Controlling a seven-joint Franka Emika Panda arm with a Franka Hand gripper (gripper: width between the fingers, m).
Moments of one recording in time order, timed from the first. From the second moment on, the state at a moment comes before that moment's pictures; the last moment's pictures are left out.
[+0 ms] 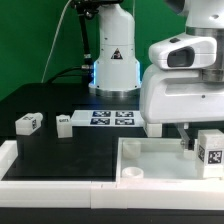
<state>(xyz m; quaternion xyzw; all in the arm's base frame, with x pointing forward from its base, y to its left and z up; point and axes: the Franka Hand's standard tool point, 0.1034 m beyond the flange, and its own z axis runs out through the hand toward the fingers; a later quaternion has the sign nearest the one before) 0.644 0.115 0.075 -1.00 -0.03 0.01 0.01</state>
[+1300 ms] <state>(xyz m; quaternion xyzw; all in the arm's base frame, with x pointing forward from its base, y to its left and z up) 0.644 0.109 0.073 -0.82 0.57 0.03 0.00</state>
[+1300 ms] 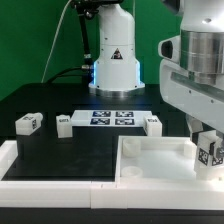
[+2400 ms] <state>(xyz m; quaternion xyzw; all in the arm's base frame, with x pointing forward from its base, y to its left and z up) 0.647 0.114 0.073 -0.98 0.20 0.01 0.03</state>
